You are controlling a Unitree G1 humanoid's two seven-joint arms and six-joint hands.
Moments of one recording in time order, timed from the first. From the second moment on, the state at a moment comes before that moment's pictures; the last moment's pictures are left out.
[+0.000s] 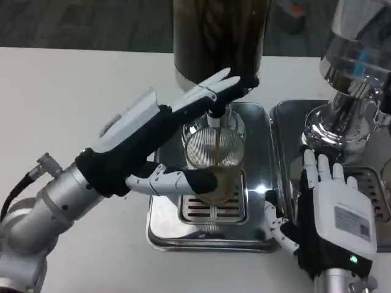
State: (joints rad) left arm -0.33 0.41 -0.08 0.48 0.06 -1.04 -0.50; right arm 0.23 -0.04 0.43 -0.19 -1.09 0.49 -0.29
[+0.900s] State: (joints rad) left arm -0.32 0.49 -0.14 0.37 0.37 -1.07 -0.23; right arm 0.21 -0.04 0.42 -0.17 -1.07 0.49 -0.29
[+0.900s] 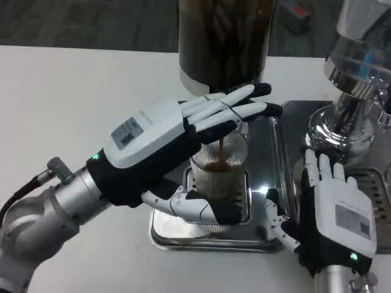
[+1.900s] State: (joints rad) left arm -0.32 0.52 -0.16 0.37 0.39 -1.07 -0.16; right arm 0.17 -0.13 0.26 -0.19 -0.48 0.16 -0.07
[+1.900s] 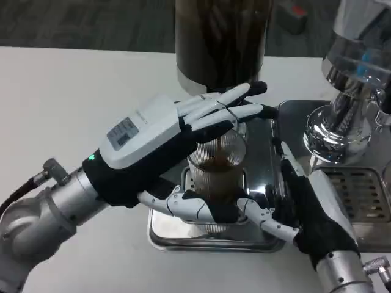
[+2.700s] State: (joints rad) left arm -0.30 0.53 -0.07 0.37 0.40 -1.02 -0.08; right arm 0.12 -0.13 0.27 -0.12 -0.46 0.13 -0.04
